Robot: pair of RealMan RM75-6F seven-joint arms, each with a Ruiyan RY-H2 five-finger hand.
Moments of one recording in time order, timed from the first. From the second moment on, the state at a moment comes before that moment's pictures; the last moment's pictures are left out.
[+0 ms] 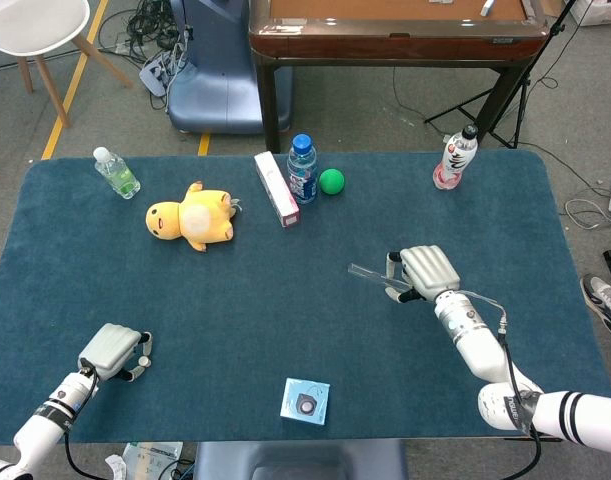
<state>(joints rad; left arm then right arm) -0.46 -1.28 0.07 -1.44 1.43 0.95 0.11 0.79 -1.24 0.14 -1.71 -0.83 0.91 -0.33</state>
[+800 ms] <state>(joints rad) -0.46 -1.26 0.05 -1.46 1.41 0.93 -0.03 0.78 -1.24 0.14 -1.71 -0.83 0.91 -0.33</state>
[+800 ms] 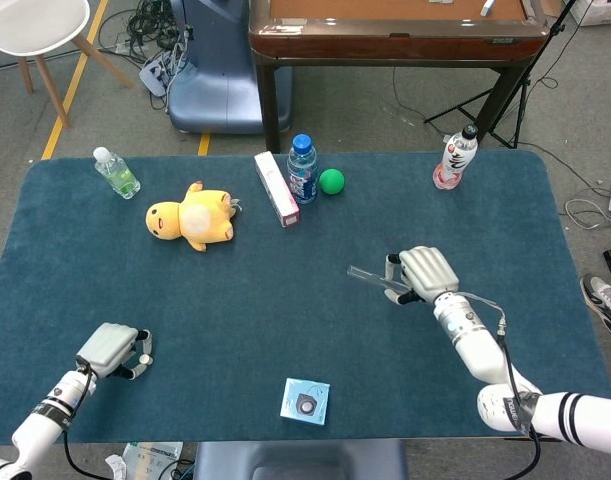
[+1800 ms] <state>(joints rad) -0.53 -0.91 -0.16 -1.81 1.41 0.97 -0.65 0.84 -1.60 0.21 -1.54 -1.19 0.86 -0.01</state>
